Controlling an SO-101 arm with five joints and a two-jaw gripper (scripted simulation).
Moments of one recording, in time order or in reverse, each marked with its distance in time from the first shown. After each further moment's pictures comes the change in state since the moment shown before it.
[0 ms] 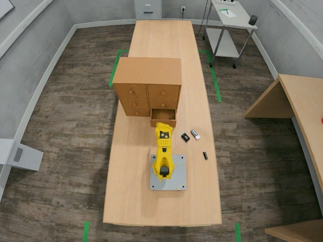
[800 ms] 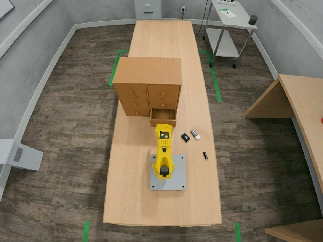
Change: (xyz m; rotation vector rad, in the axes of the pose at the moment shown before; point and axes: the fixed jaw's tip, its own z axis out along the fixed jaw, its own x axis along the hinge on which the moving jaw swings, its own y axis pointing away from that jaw) arm 0.002 0.000 0.000 0.000 0.000 -0.226
